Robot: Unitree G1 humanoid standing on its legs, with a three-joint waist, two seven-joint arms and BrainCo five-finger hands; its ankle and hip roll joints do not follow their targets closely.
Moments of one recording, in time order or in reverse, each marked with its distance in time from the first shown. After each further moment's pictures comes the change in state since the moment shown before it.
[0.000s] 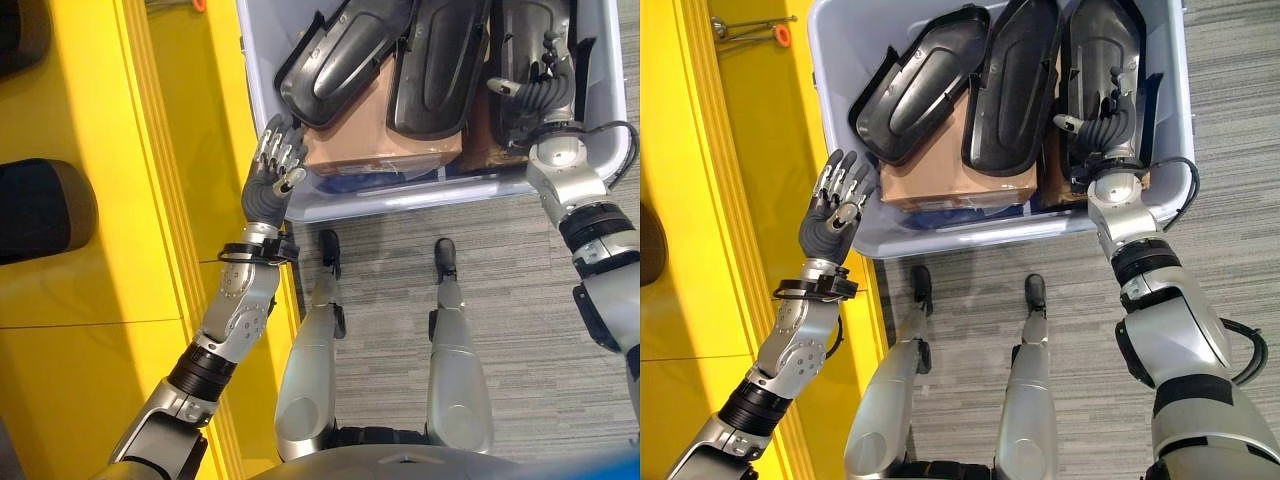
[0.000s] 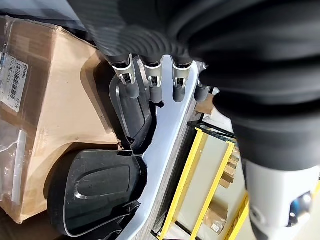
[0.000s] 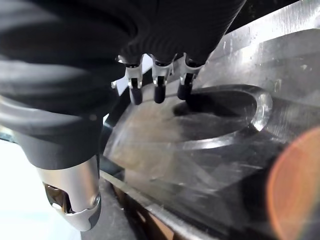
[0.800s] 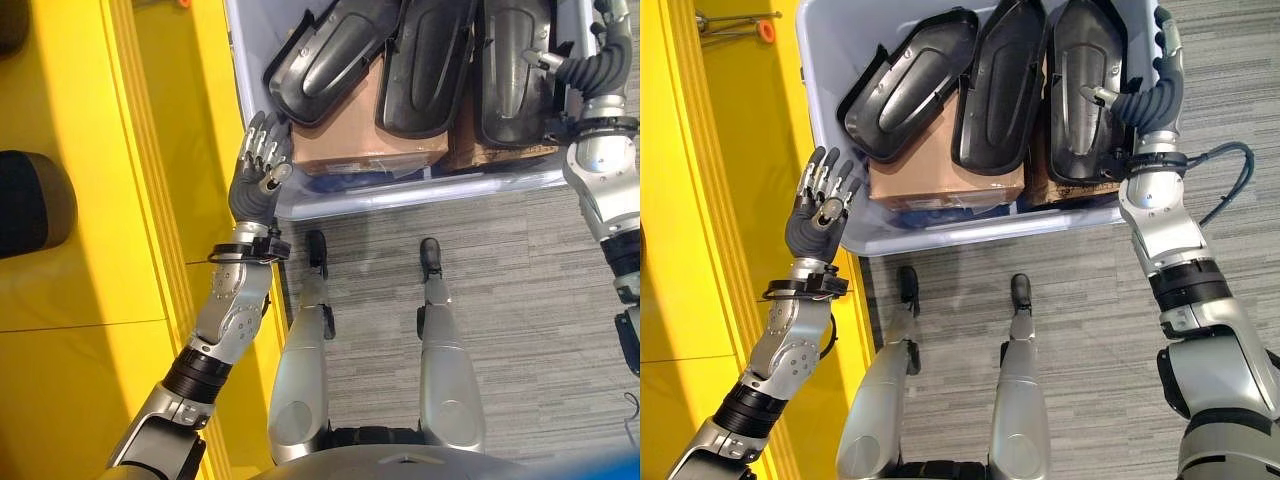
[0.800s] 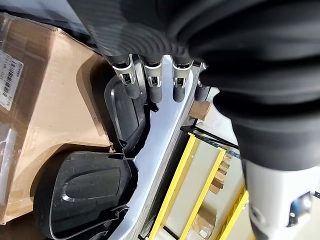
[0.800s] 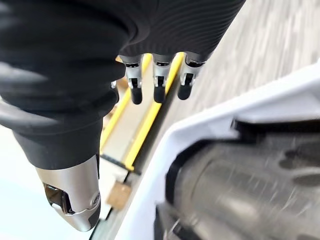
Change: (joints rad) left arm 0.025 0.000 0.049 -0.018 0.001 -0.002 0.019; right arm 0.222 -0.165 -0.195 -0.440 -0.181 0.000 -0.091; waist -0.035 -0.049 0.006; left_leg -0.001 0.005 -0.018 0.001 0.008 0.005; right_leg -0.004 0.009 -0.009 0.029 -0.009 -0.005
